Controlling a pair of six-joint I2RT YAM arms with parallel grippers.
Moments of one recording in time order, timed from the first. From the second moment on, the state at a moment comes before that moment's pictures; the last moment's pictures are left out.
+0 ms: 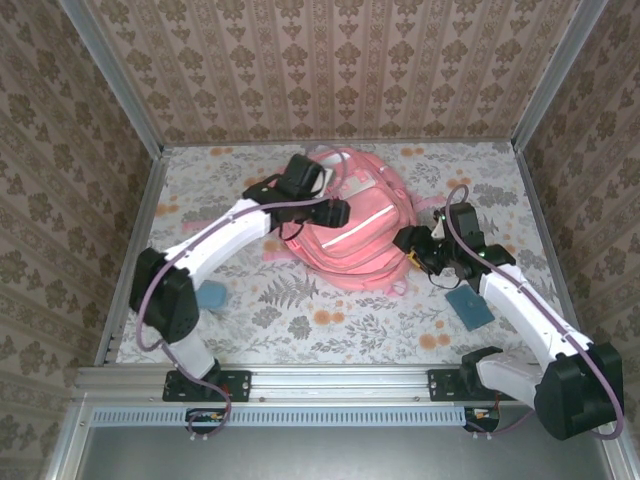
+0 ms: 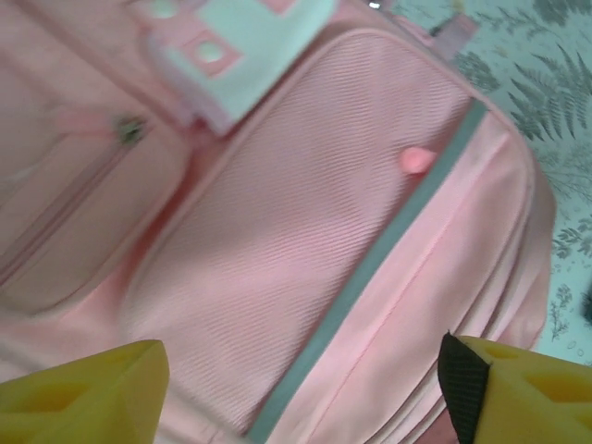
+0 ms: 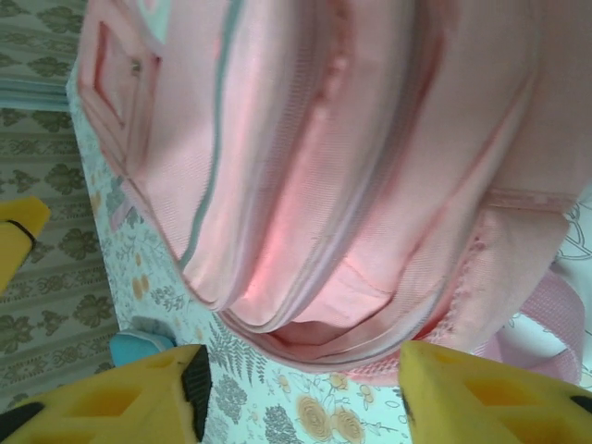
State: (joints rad) left arm -0.69 1.65 1.41 -0.60 0.12 -0.35; right arm 0.25 1.10 0.78 -0.47 -0.36 0.91
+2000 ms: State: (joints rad) left arm -0.65 1.65 0.41 0.63 0.16 -0.03; right arm 0.50 1.61 1.03 -0.27 -0.29 1.23
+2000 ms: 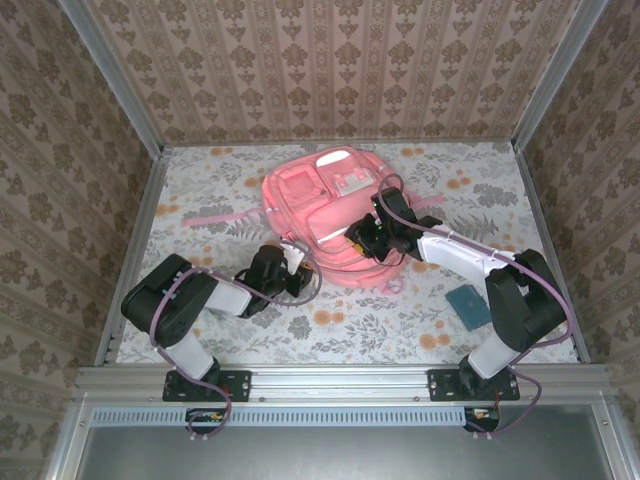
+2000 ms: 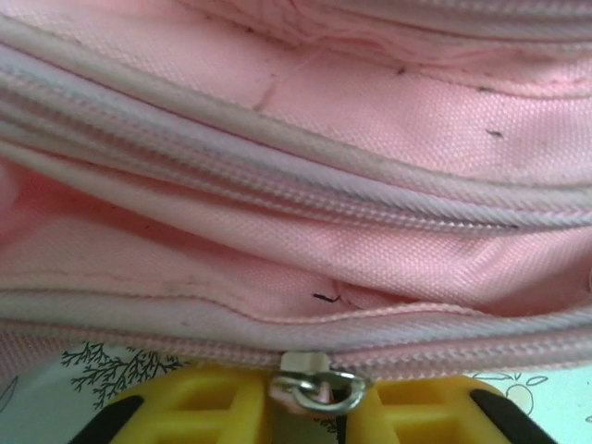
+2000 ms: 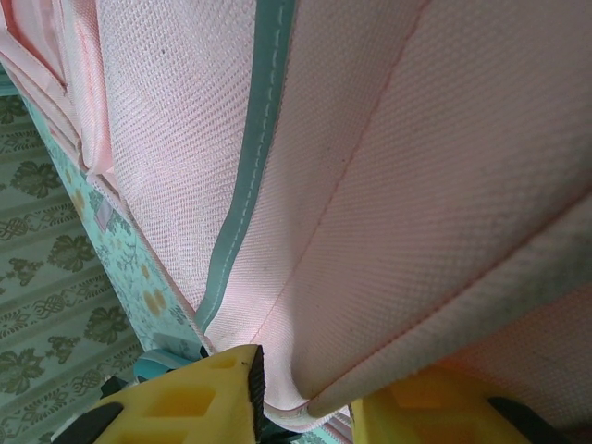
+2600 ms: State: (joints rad) left arm -0.66 1.49 0.37 0.53 0.16 -0.03; right arm 0.50 1.63 1.04 -0.27 -0.21 1.23
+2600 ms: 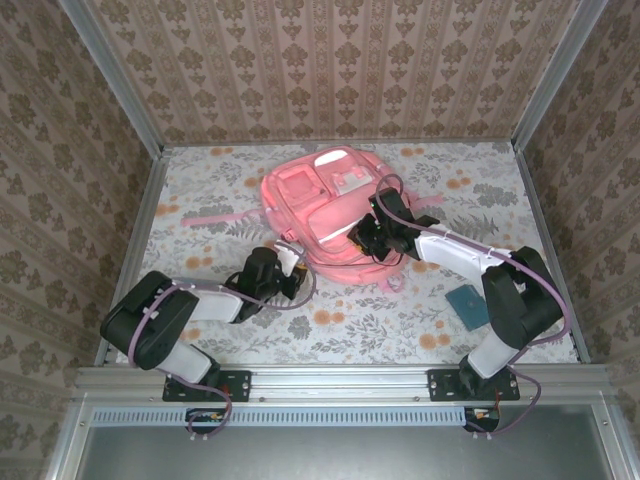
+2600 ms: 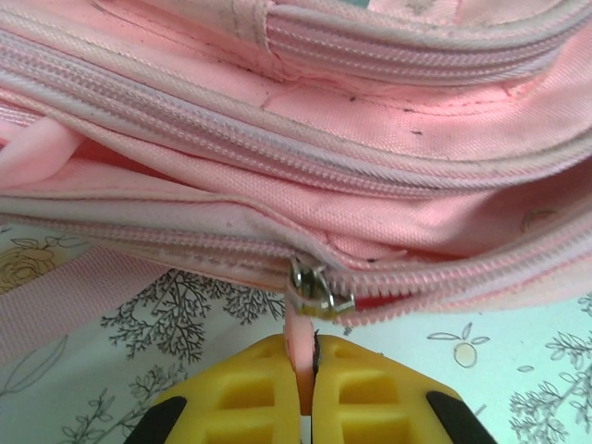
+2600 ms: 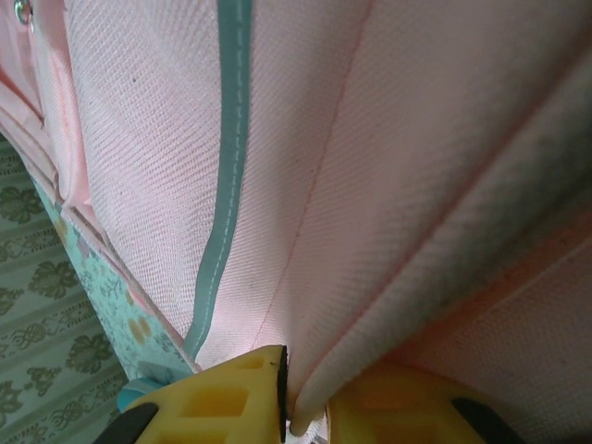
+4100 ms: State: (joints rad) left arm -0.64 1.63 0.43 0.57 0.28 -0.05; right arm 0.51 1.65 1.05 -0.25 -0.16 1.24
